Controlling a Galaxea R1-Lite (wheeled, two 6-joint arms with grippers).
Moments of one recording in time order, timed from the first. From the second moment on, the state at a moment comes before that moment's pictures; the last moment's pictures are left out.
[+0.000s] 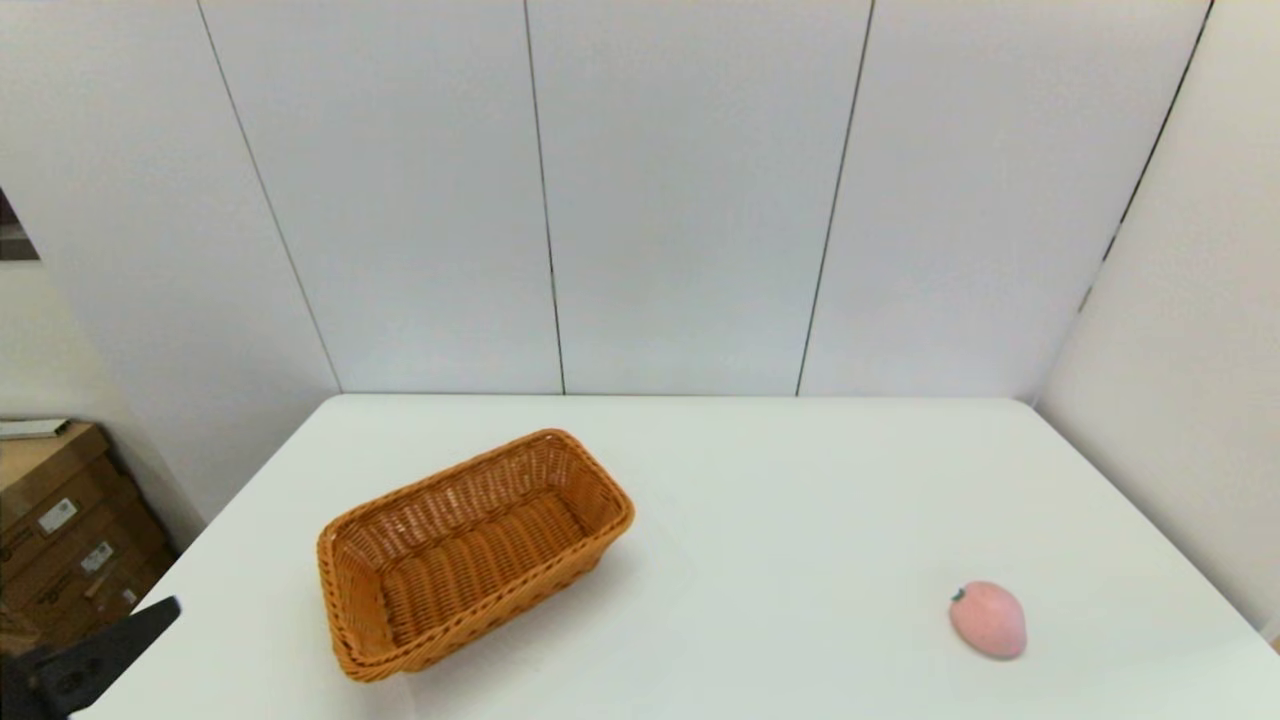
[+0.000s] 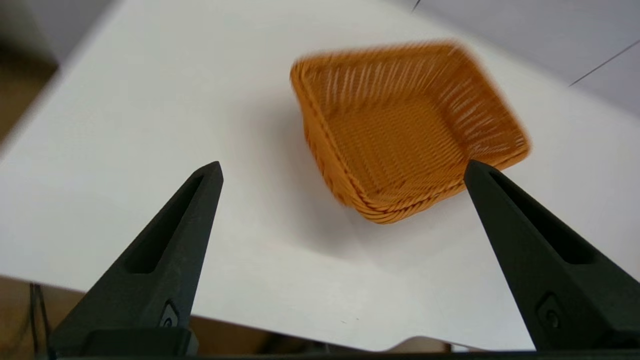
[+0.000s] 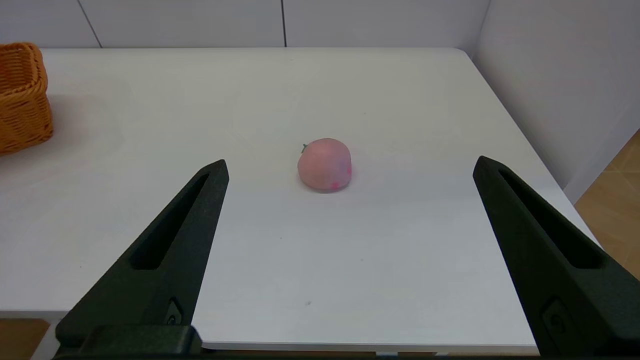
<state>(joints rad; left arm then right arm) 0.00 0.83 -0.33 0.01 0.00 -0.43 0.01 0.00 -0.06 0.14 -0.03 0.01</state>
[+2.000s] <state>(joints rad) -0.15 1.89 -0.62 -0.17 -0.10 -0.82 0.01 0.00 -0.06 0.14 -0.02 0.01</state>
